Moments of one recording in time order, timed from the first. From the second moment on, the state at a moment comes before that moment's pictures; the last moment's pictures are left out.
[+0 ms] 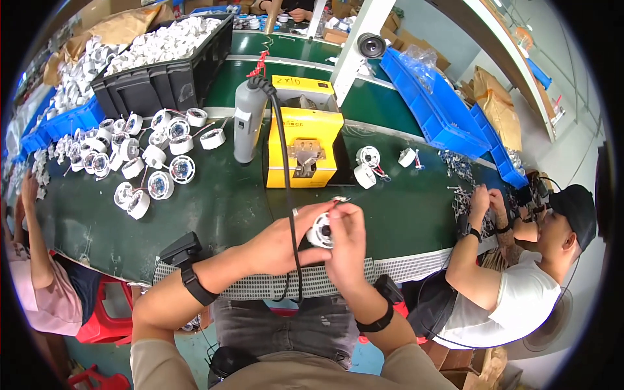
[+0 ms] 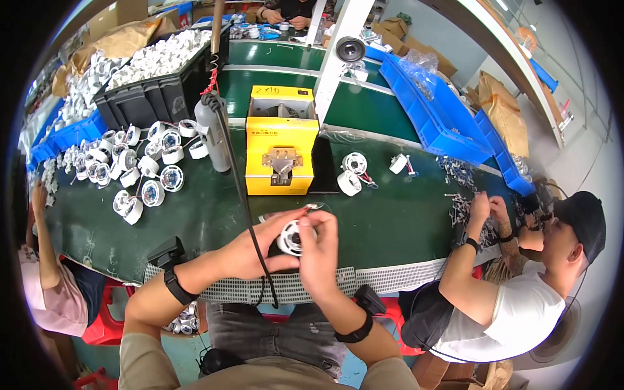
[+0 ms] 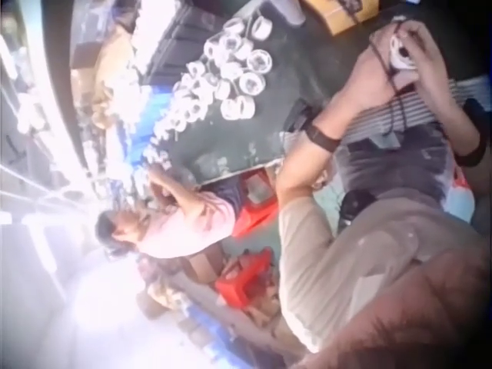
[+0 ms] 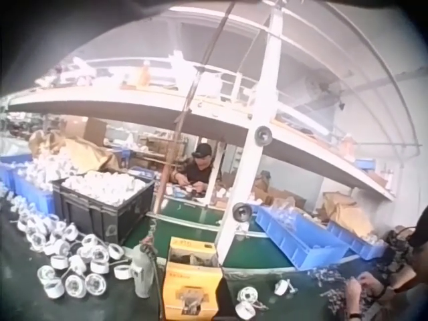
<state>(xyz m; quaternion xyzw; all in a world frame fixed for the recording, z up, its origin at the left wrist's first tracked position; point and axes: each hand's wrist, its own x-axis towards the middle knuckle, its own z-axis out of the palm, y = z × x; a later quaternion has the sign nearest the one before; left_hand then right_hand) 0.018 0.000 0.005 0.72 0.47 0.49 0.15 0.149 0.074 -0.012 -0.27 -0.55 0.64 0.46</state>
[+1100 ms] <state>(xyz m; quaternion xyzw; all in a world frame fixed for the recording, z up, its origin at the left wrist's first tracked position) -0.024 0.001 0.012 0.26 0.35 0.66 0.62 0.126 0.121 0.015 -0.15 -0.80 0.51 0.28</state>
